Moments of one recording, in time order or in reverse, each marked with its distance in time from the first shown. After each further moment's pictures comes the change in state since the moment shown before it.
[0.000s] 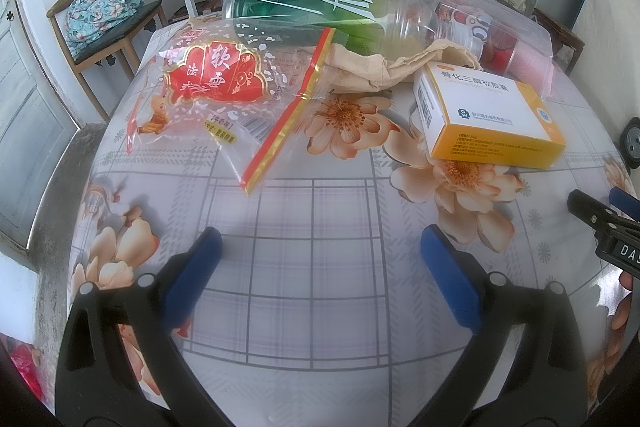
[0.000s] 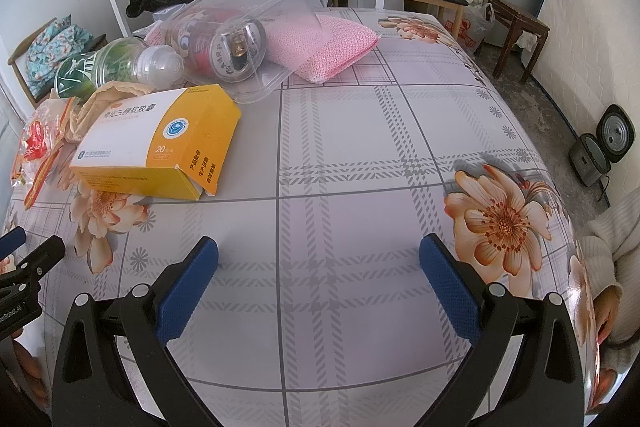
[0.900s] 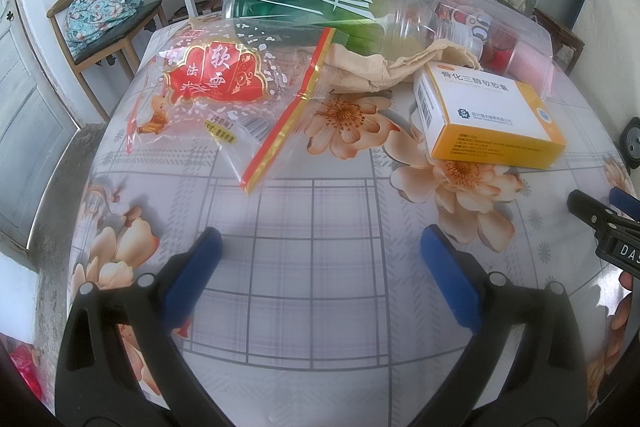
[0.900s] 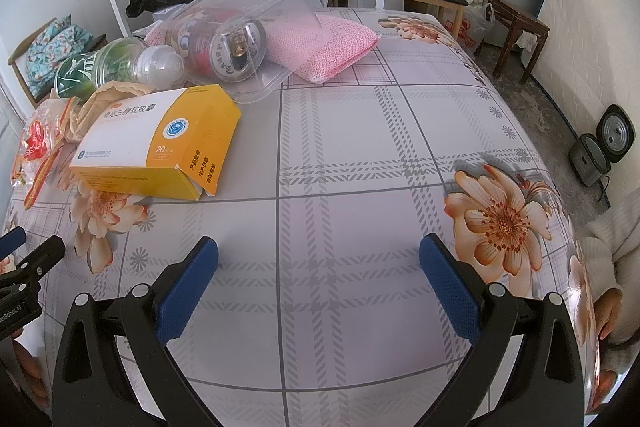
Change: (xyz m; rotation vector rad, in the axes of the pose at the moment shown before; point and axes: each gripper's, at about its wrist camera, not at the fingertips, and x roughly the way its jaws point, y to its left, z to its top) left arm 0.000 0.000 0.000 0.000 0.000 0.000; right arm 0.000 0.000 0.000 0.000 0.000 0.000
